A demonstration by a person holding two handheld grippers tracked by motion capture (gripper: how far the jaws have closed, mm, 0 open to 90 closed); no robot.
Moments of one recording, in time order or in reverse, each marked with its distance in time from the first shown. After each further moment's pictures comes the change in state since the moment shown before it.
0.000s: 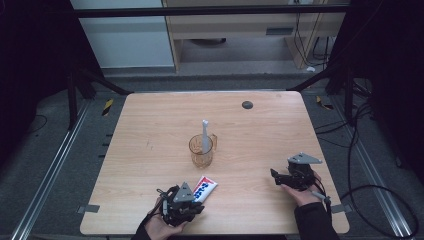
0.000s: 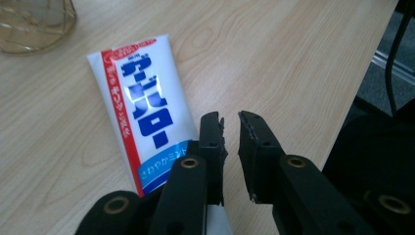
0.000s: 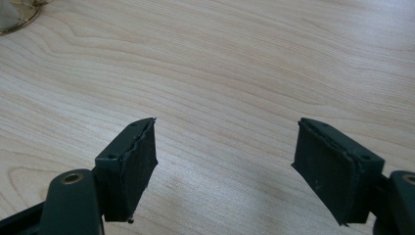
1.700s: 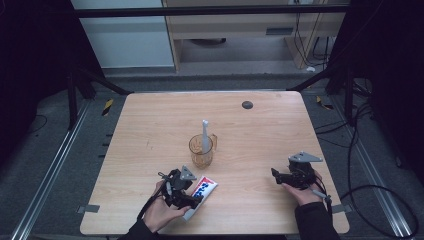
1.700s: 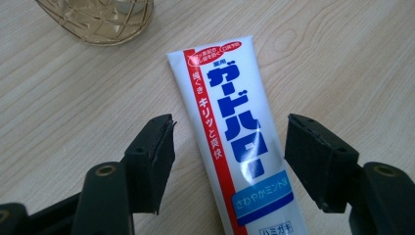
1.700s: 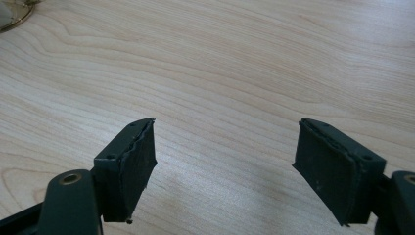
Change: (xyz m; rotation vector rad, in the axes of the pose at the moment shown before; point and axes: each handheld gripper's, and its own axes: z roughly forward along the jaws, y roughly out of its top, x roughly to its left) left arm 0.032 0.028 0.013 0.150 0.136 -0.088; right arm -0.004 0.002 0.002 0.014 -0.005 0.002
